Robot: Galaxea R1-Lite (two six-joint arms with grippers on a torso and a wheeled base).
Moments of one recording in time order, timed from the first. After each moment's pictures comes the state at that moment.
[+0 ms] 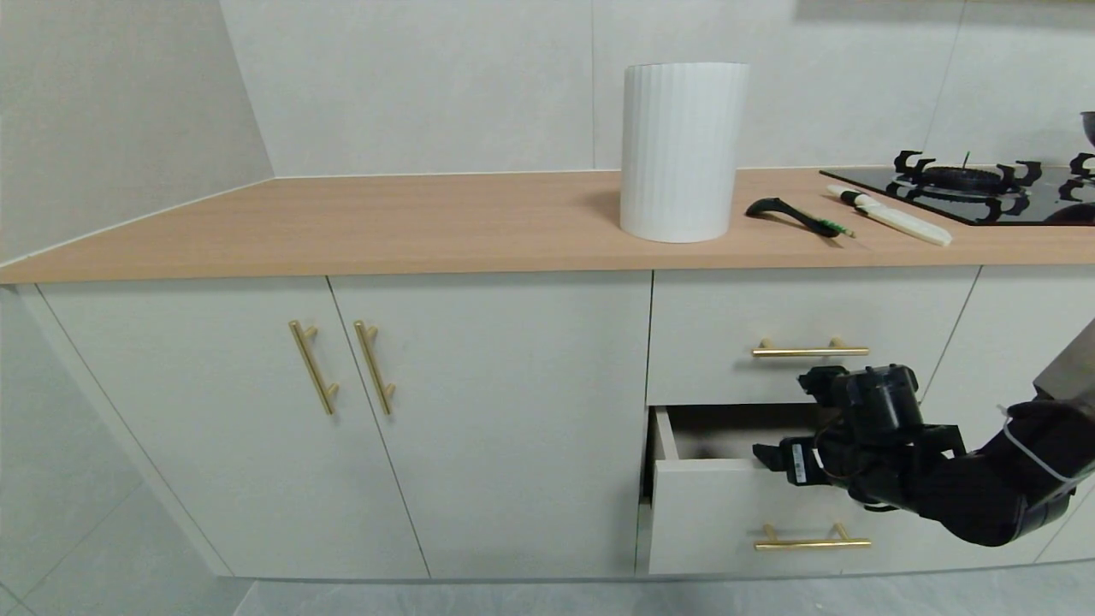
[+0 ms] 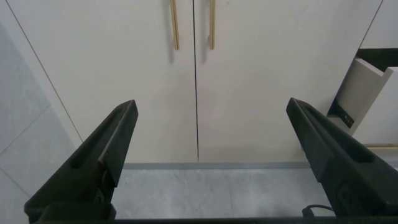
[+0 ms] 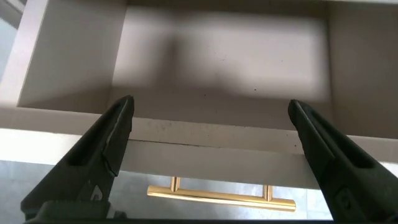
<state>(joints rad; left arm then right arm) 0.00 0.00 0.00 0.00 0.00 0.00 0.28 2.05 -0.68 -0.68 -0.14 0.13</state>
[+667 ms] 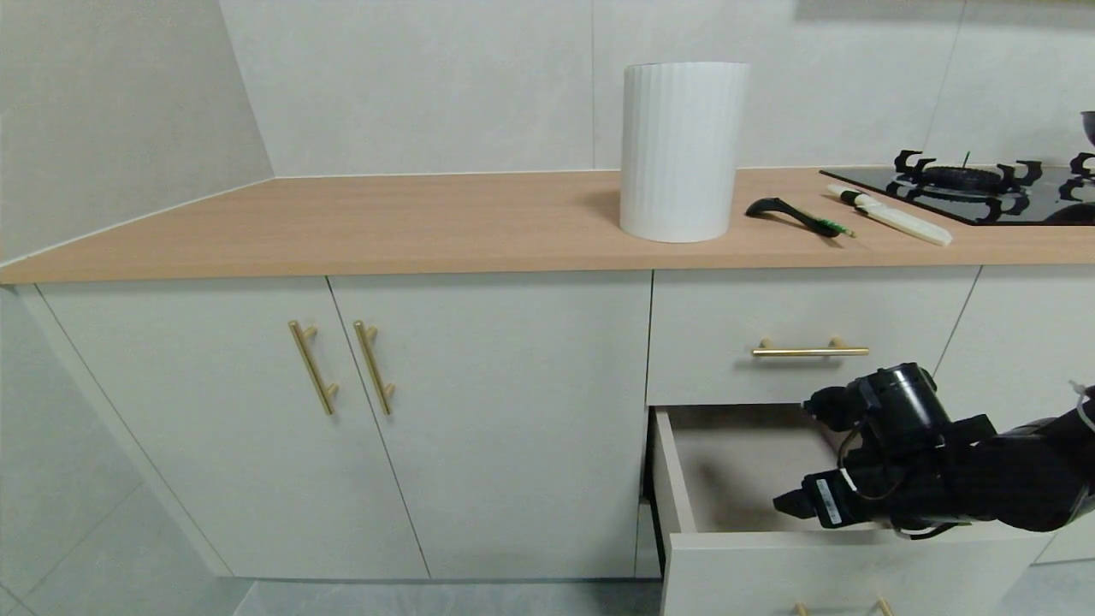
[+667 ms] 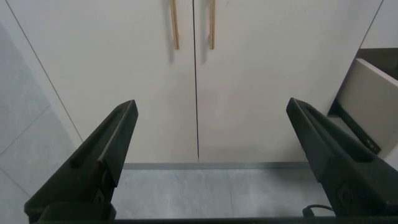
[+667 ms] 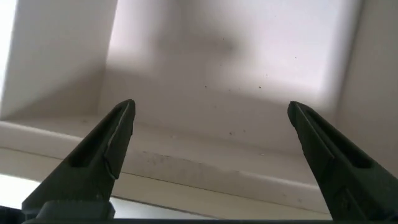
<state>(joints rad) 0.00 0.00 0.00 0.00 0.00 0.00 0.29 1.90 -0.70 -0.26 -0.06 0.05</state>
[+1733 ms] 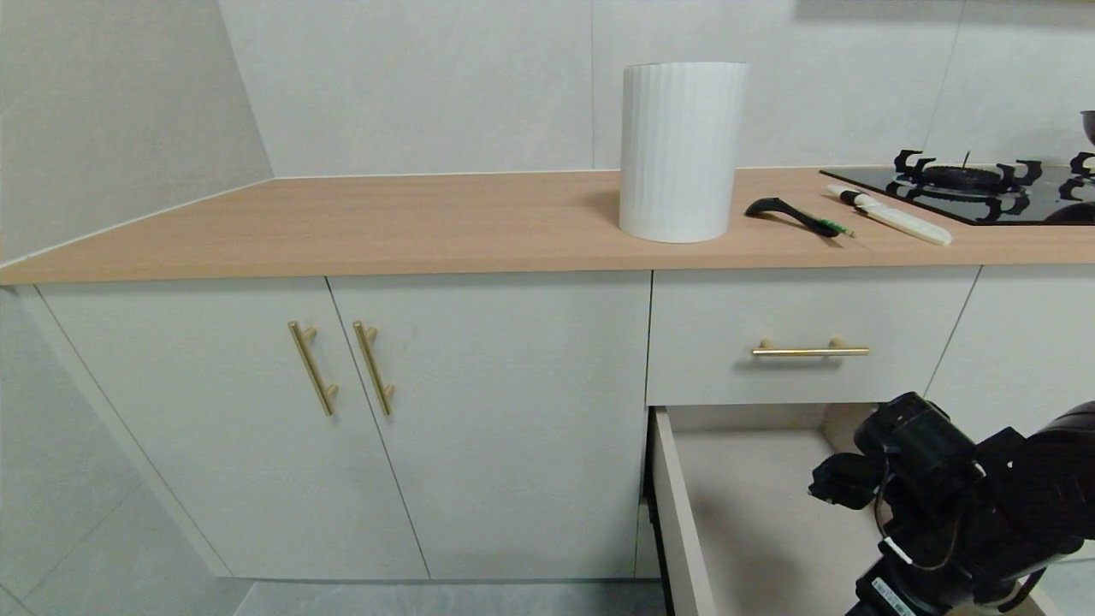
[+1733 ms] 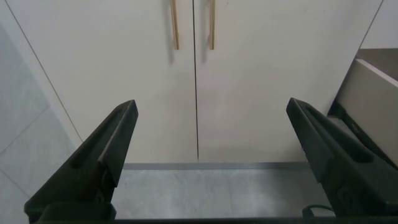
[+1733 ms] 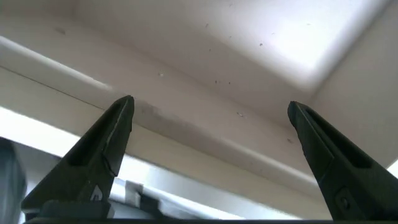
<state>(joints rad) 0.00 0.00 0.00 0.00 0.00 0.00 0.40 1.74 -0.73 0.29 -0.05 -0.15</state>
